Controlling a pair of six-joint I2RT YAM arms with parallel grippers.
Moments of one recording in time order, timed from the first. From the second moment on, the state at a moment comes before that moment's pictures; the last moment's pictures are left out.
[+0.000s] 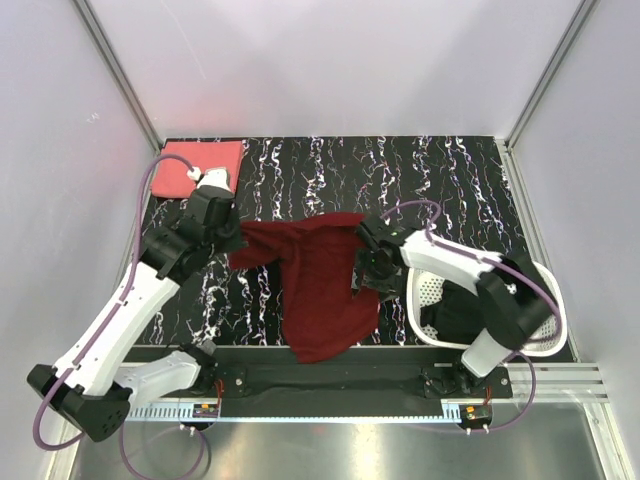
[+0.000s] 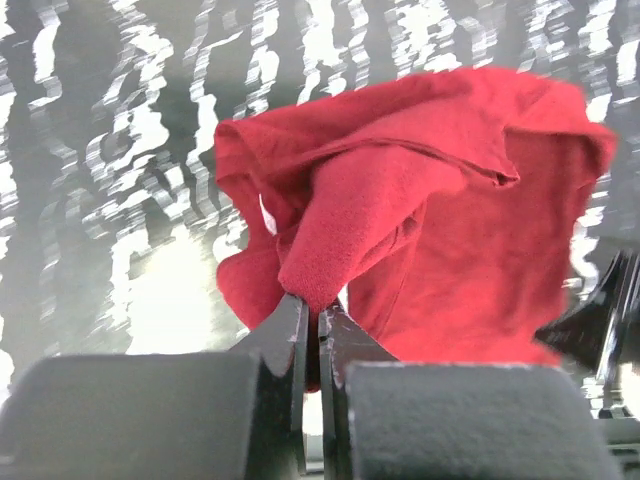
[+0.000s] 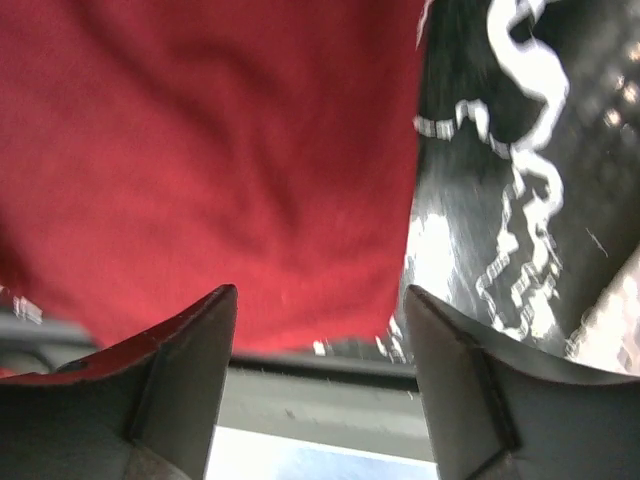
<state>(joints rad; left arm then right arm) -0.53 1.06 1.21 -0.90 -0.30 -0.51 0.69 1.59 1.04 -0.76 -0.07 0.82</state>
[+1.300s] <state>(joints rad) -0.60 0.75 0.77 -1.00 -0.04 -0.72 0.43 1.90 1.64 -0.84 0.08 0.46</state>
